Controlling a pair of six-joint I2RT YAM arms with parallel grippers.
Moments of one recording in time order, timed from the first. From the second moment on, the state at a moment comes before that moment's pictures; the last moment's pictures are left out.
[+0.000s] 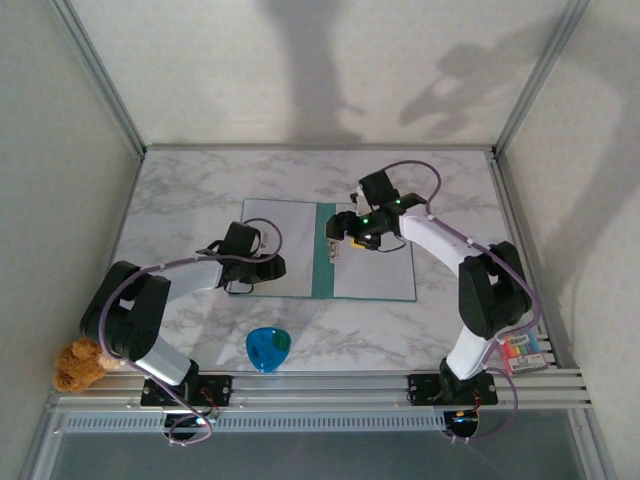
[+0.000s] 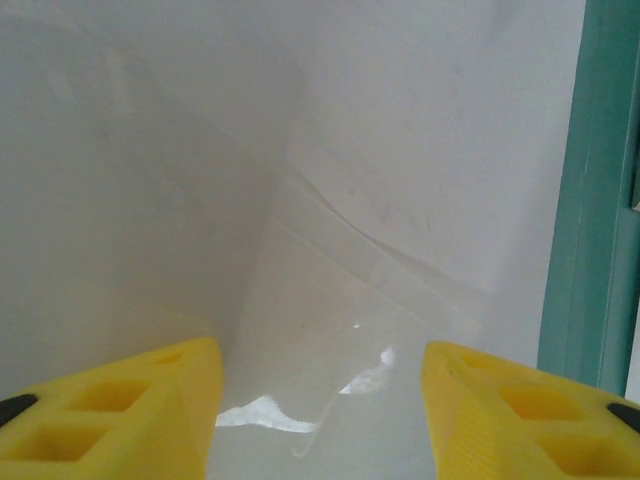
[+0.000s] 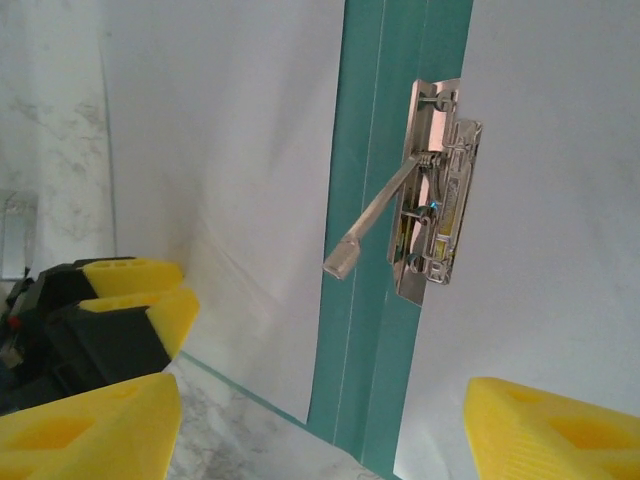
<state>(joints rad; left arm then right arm) -0.37 1.57 0.69 -0.13 0.27 -0.57 0.53 1.74 1.31 -0.63 -0.39 0.57</state>
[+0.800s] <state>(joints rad) -0.47 1.58 0.64 0.05 0.29 -0.65 0.64 1.89 1.54 -0.87 0.06 0.60</state>
